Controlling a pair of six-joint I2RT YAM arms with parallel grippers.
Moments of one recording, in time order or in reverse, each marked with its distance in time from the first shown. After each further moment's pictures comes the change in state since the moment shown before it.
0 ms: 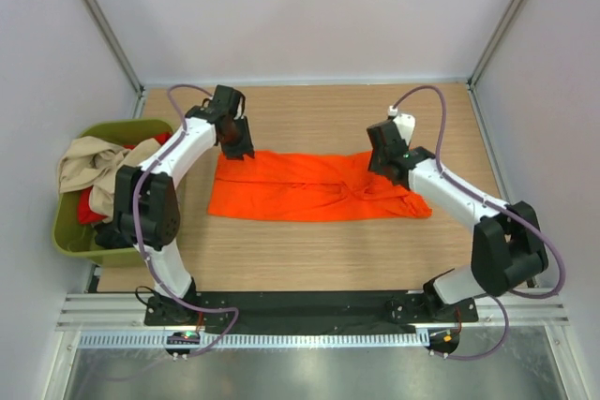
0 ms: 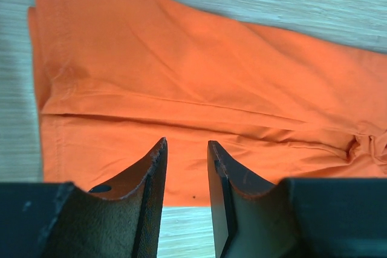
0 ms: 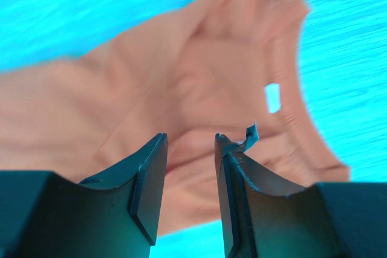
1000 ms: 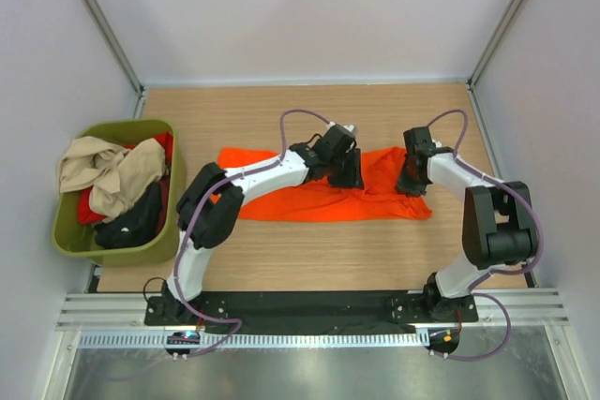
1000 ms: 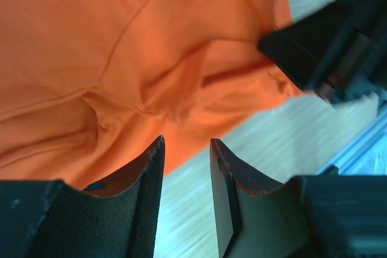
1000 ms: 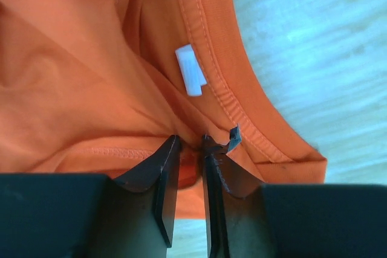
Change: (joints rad) left arm -0.574 0.249 0.121 0.400 0.114 -0.240; right arm -0.376 0.193 -0.025 -0.092 -0.321 -0.053
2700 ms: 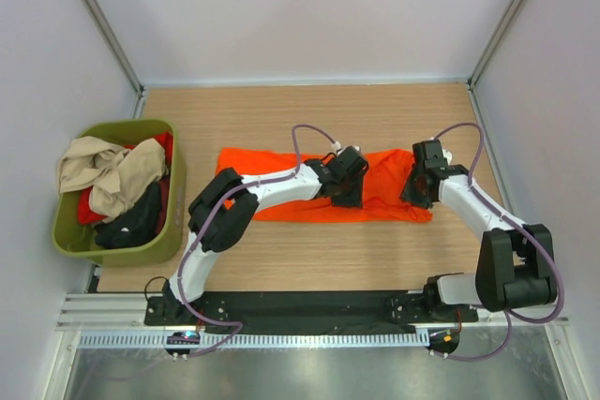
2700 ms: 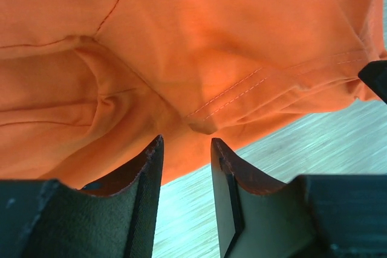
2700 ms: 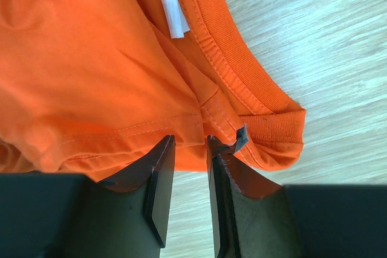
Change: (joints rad) left arm -0.099 0.076 -0.015 -0.060 -0.144 -0.066; right arm 0.000 -0.297 -0.174 -0.043 -0.011 0.031
